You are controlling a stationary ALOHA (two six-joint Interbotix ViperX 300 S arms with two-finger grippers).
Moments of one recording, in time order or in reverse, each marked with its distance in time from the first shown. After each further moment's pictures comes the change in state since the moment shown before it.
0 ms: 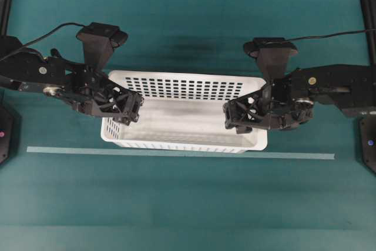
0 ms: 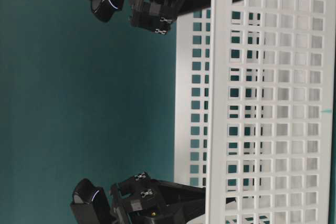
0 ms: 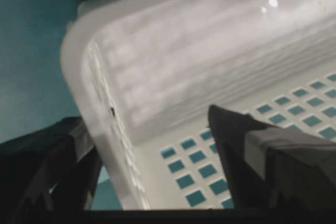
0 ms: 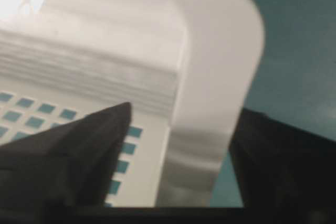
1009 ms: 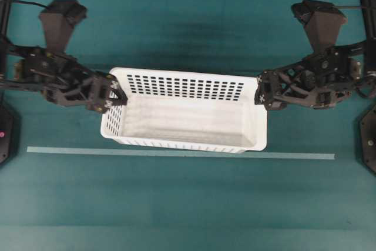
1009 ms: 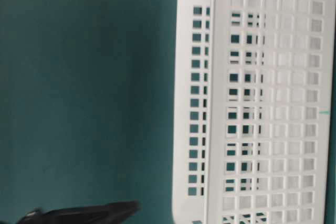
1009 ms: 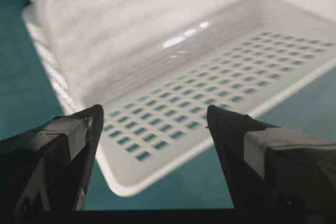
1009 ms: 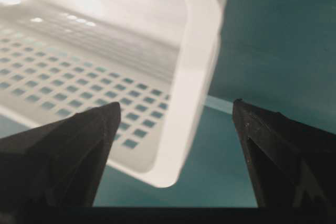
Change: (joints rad) left arm -0.005 -0.328 0.037 0.000 -0.014 0.006; right arm -0.054 -0.362 0.046 -0.020 0.040 -0.080
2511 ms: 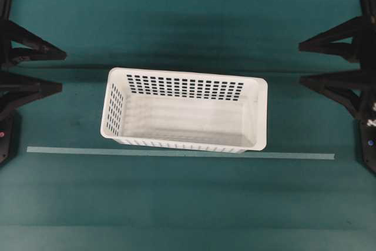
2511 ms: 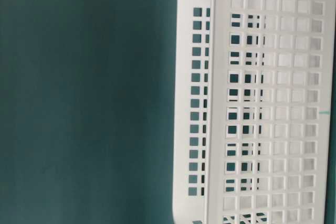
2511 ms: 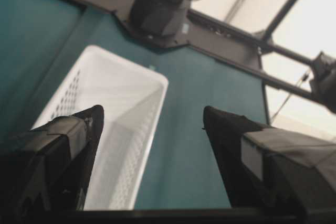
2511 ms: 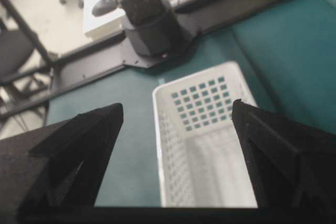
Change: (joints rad) left arm -0.086 -0.483 0.086 0.000 -0.293 0.788; right arm 0.058 -0.508 0.215 -0.025 -0.632 -0.950
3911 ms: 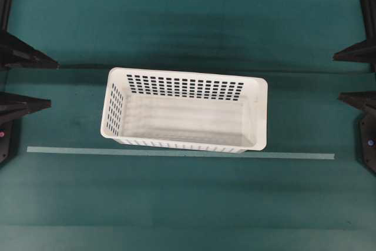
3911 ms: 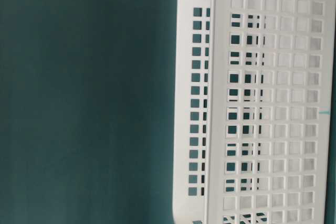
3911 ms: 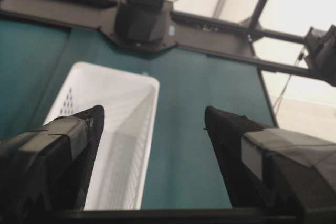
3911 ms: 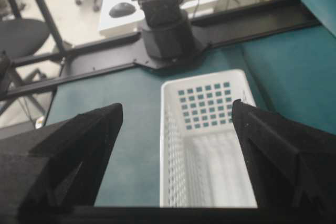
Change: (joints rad) left arm -0.054 -0.048 0.040 0.002 -0.035 0.123; right arm 0.044 -0.198 0.087 -0.002 0.049 -0.087
